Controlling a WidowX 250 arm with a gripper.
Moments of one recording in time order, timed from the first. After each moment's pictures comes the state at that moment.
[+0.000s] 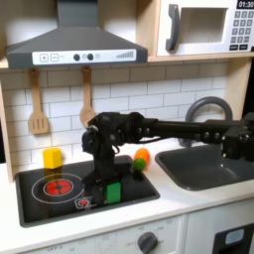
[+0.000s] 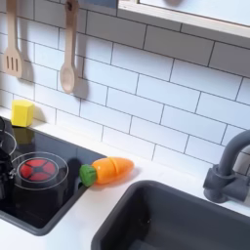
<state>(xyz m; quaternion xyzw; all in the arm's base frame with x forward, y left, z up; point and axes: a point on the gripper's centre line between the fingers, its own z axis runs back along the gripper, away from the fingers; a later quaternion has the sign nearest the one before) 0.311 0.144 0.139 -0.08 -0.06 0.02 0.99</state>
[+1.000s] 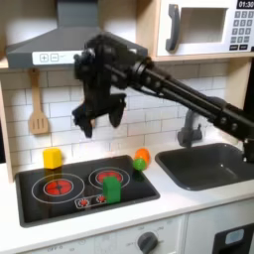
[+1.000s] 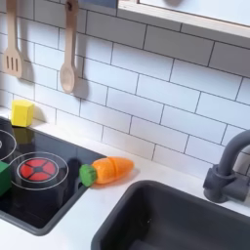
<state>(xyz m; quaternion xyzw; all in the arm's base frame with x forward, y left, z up) 0.308 0.165 0.297 -0.09 -0.21 0.08 0.97</state>
